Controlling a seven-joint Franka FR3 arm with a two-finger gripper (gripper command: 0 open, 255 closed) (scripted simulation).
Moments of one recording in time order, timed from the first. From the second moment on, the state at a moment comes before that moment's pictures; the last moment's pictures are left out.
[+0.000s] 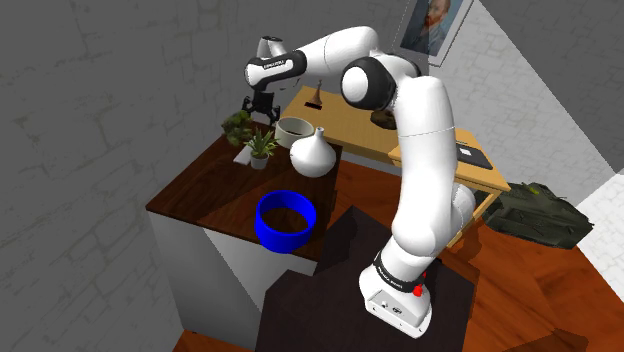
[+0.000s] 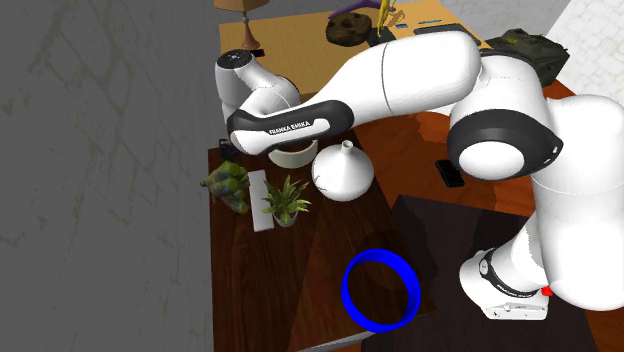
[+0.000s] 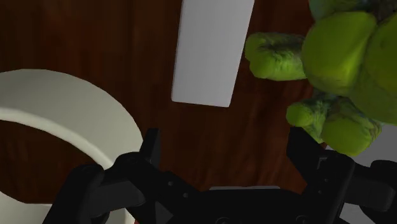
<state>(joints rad) -0.22 0.64 0.00 -1.43 -0.01 2.19 0.78</state>
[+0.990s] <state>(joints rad) -0.20 0.71 0.01 -1.39 -0.02 2.26 0.78</state>
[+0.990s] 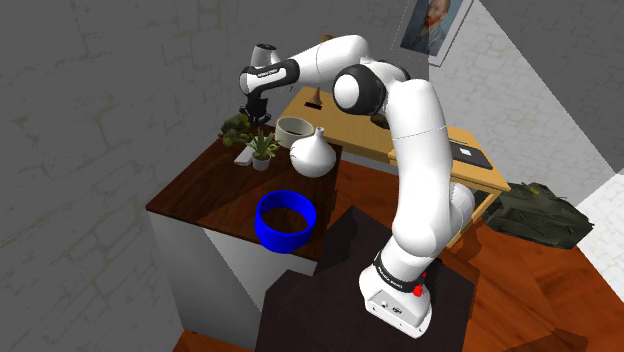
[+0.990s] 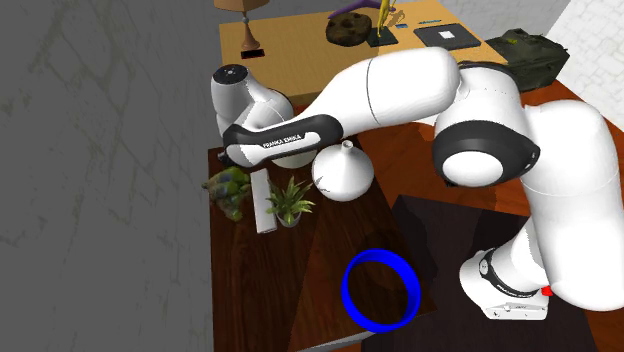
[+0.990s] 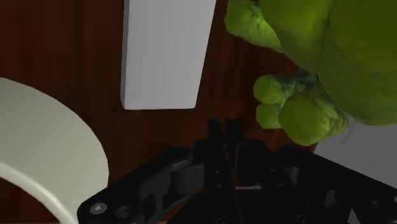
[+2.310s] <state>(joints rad) -0.11 0.49 0.02 -1.77 -0.03 2.28 0.92</state>
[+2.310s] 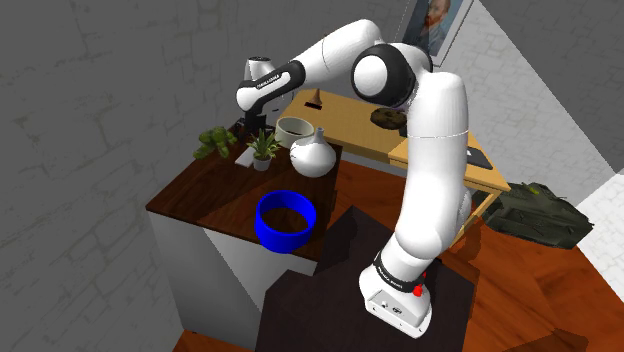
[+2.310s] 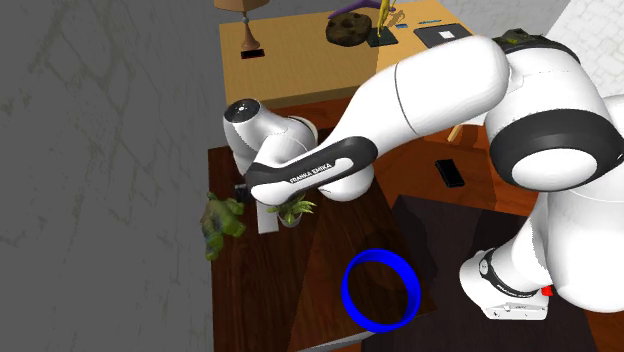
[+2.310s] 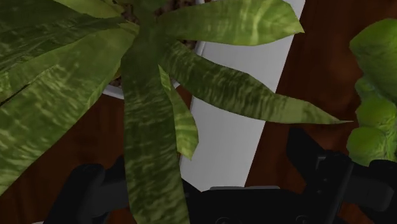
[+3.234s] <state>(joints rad) -0.11 0.52 0.01 -1.76 -0.03 2.36 0.92</state>
